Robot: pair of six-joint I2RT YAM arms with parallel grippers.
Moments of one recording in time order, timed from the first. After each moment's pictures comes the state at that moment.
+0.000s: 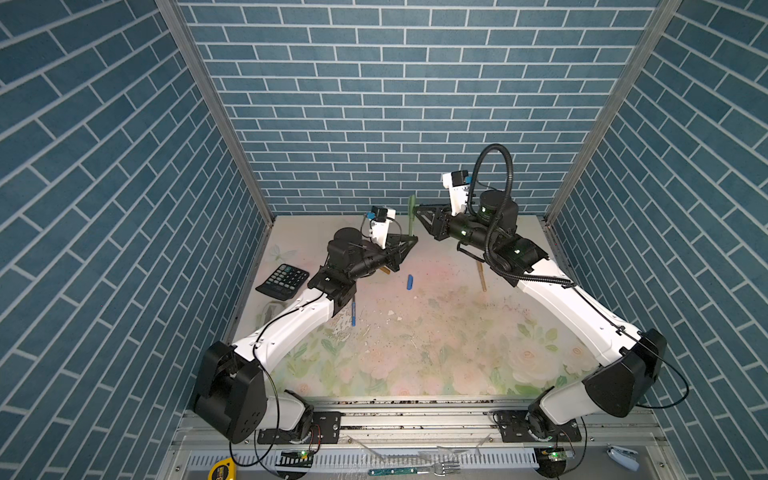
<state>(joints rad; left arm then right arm) -0.49 1.37 1.01 0.36 0.47 -0.41 0.68 1.51 1.57 -0.20 -0.32 0.39</state>
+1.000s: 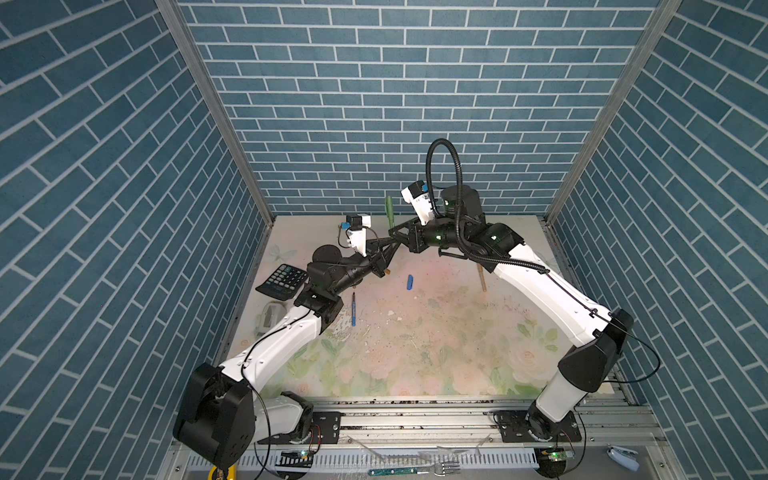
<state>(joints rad) -0.45 1.25 0.85 0.52 0.47 -0.53 0.77 1.69 1.82 -0.53 -0.41 0.28</state>
